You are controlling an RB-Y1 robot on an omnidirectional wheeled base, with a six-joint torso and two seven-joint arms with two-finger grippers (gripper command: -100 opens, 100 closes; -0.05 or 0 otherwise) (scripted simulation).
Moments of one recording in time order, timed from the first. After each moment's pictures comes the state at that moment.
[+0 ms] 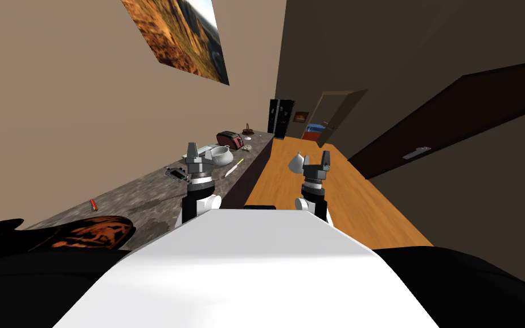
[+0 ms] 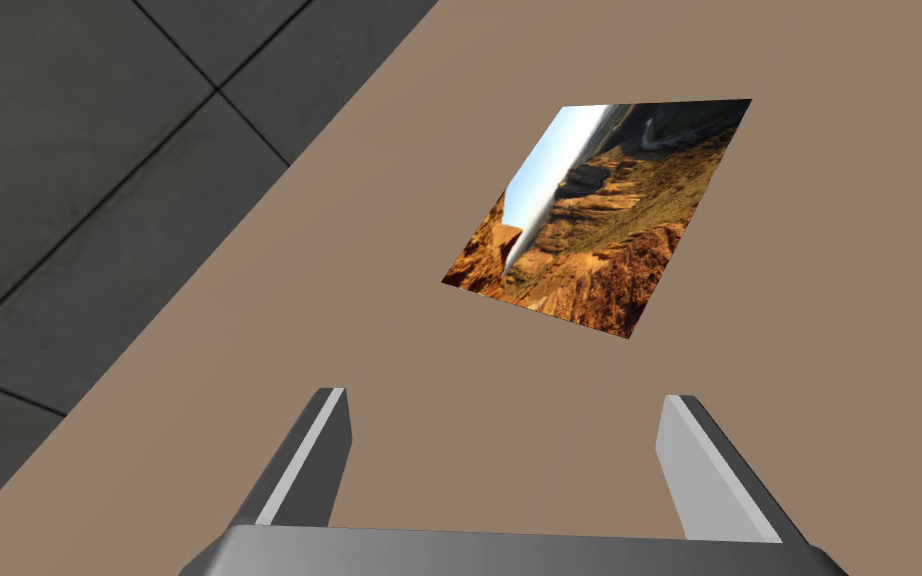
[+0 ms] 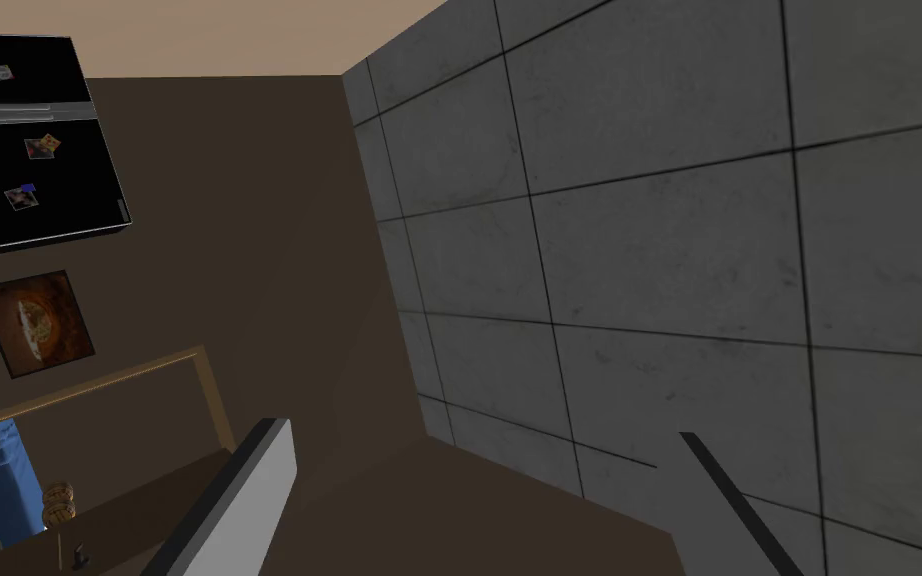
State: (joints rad) left arm 0.50 0.02 0.01 -2.37 0.10 -0.39 -0.15; right arm 0.50 -0.04 0.02 -2.30 -0.06 -0.51 -0.05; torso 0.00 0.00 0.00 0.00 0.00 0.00
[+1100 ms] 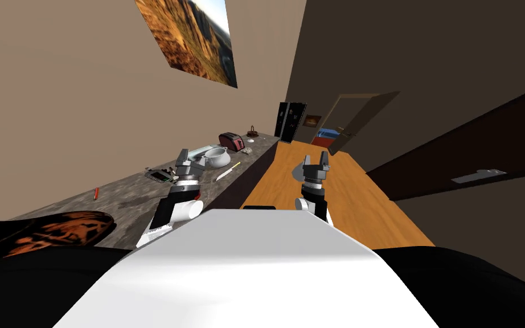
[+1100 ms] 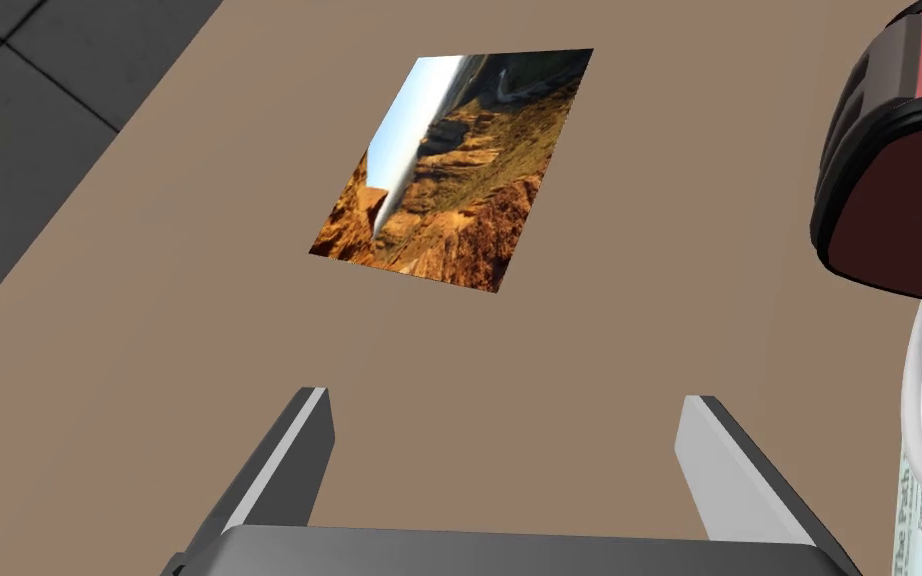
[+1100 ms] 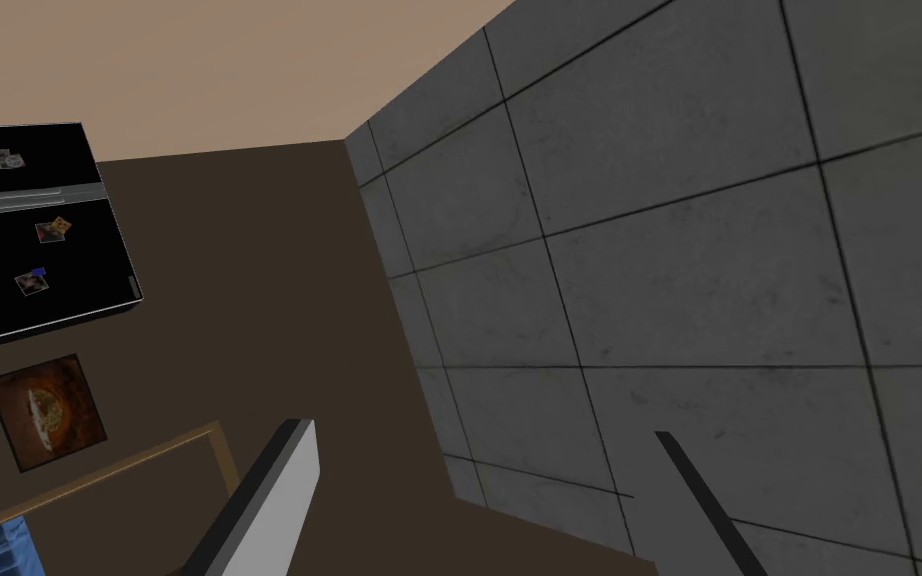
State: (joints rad) left arm 0.56 0.25 0.21 -2.33 0.36 -0.22 -0.03; right arm 0.50 -0.04 0.02 -2.30 -0.06 -0.51 -0.05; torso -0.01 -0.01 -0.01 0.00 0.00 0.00
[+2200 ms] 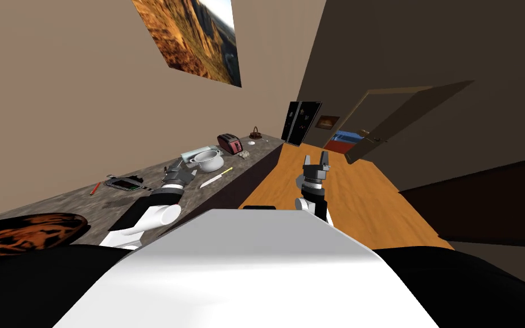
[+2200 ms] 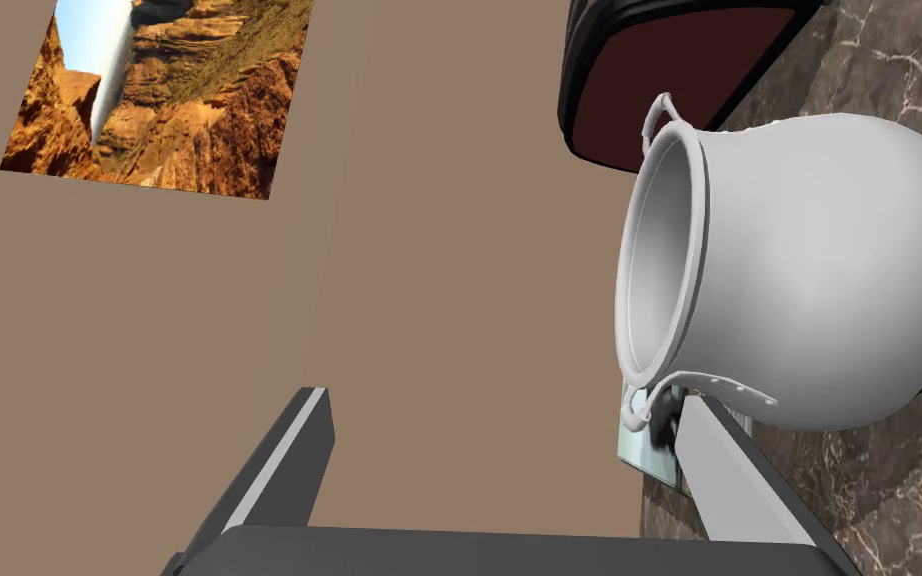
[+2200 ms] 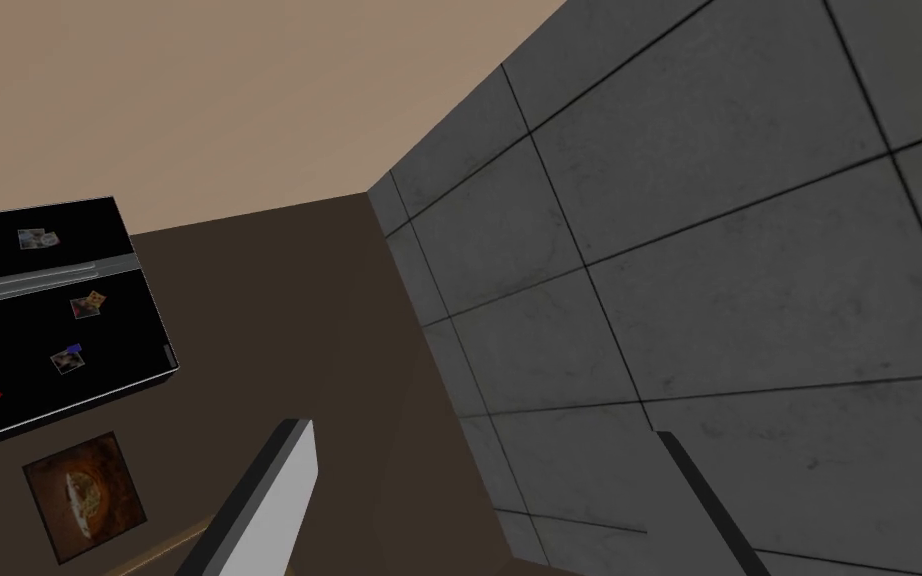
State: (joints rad) left arm 0.63 0.40 0.43 -2.21 0.61 0.09 0.09; right arm 0.50 -0.04 0.02 -2.30 -0.06 -0.51 -0.05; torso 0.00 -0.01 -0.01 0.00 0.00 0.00
